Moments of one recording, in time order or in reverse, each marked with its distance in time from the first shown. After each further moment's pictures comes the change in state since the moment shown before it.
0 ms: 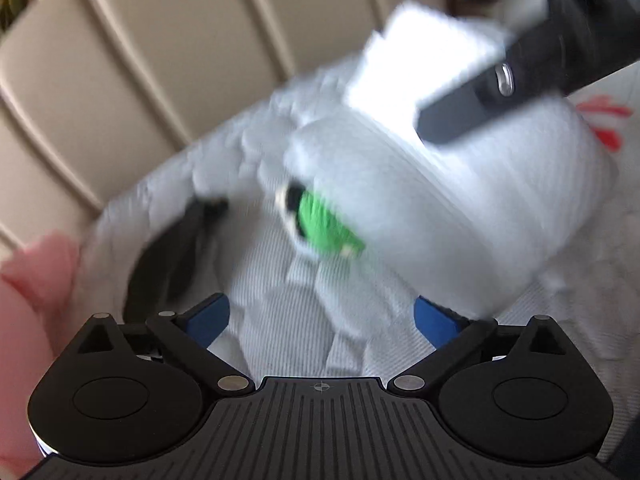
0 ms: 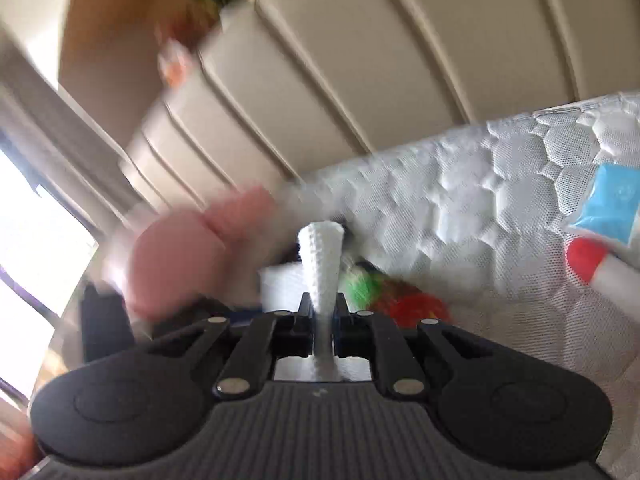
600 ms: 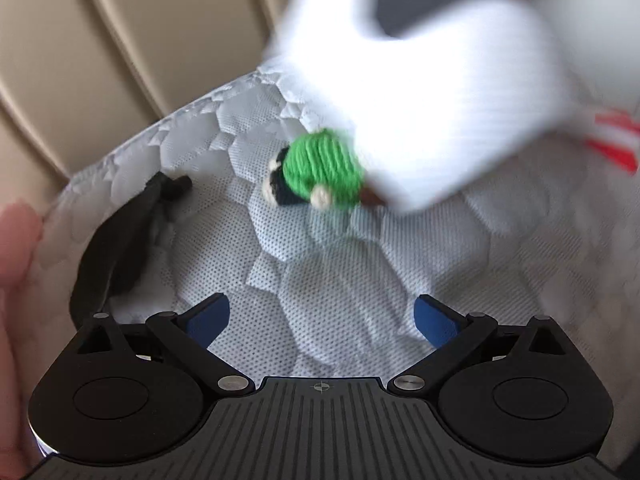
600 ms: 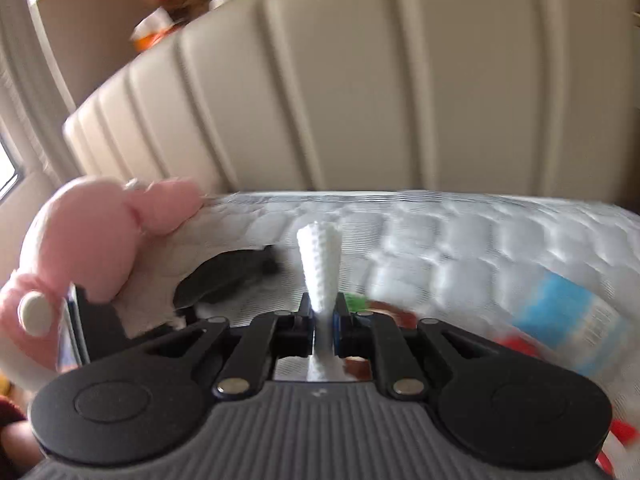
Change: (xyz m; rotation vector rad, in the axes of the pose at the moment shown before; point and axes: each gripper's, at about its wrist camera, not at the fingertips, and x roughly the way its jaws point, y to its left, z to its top) left arm 0.035 -0.012 0.004 -0.074 0.050 -0.061; right arm 0.021 0.045 0.046 -0.166 -0.051 -0.177
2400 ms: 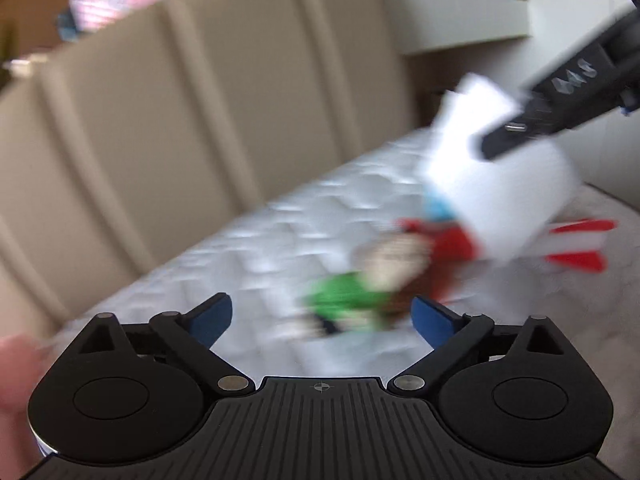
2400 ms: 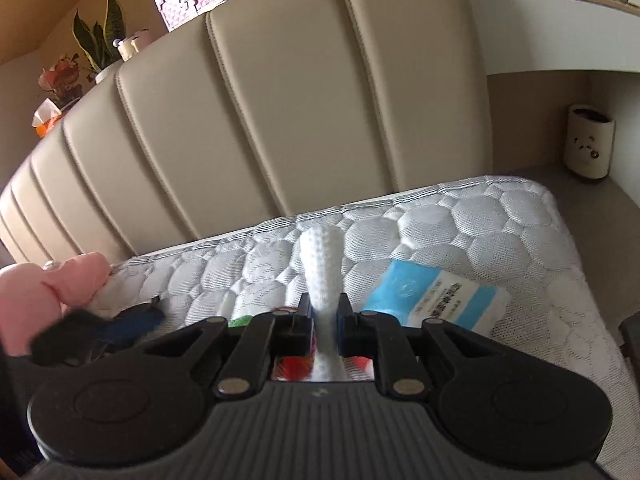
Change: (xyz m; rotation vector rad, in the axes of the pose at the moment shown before) left arm -0.045 -0.004 0.030 0.080 -0.408 0.042; right arm -0.074 -0.108 -0.033 0.291 -0.144 -0.177
